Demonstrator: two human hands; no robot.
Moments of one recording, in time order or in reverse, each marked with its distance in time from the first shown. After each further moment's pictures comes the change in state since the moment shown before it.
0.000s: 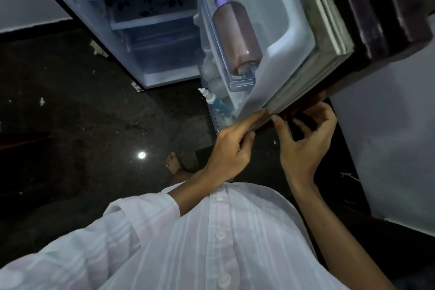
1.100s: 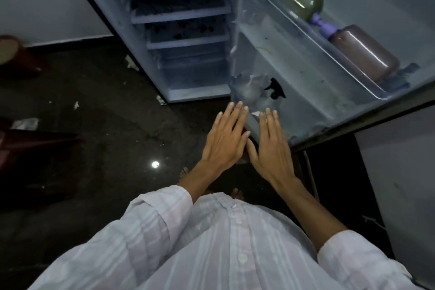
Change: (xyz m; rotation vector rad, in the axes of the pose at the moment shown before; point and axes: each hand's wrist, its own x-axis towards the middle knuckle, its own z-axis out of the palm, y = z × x) left_hand 0.045 -0.075 -0.038 0.878 -0.011 -0.003; right_hand 0.021 0.053 0.090 -0.640 -0.665 -0.388
